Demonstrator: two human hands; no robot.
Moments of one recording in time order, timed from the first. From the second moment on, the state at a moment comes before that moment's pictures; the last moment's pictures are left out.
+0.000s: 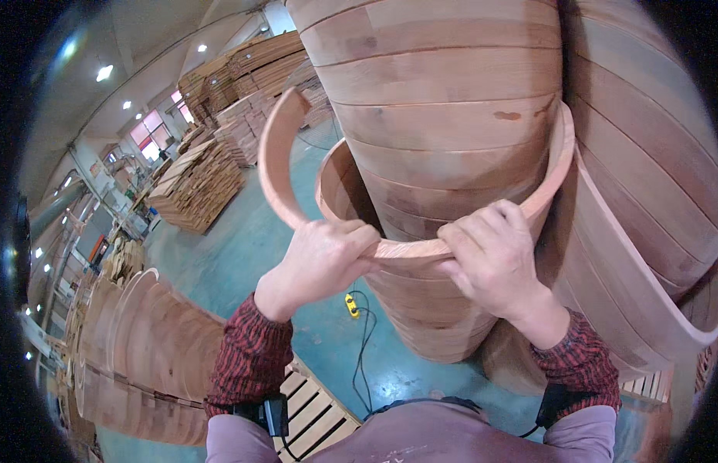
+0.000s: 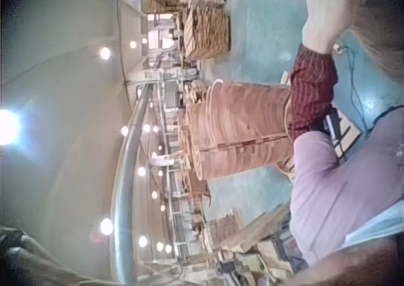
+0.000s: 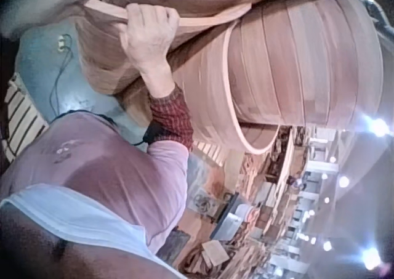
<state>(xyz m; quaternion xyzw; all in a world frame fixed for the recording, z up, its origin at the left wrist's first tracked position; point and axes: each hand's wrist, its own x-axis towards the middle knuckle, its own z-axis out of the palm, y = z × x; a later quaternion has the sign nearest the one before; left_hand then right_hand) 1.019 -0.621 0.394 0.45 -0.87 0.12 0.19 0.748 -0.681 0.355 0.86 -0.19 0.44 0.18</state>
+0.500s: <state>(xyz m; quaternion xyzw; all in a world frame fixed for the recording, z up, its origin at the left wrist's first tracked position) 1.101 -0.718 0.341 0.35 -0.72 0.09 0.59 0.744 -0.733 0.342 0.81 -0.30 0.45 0.21</state>
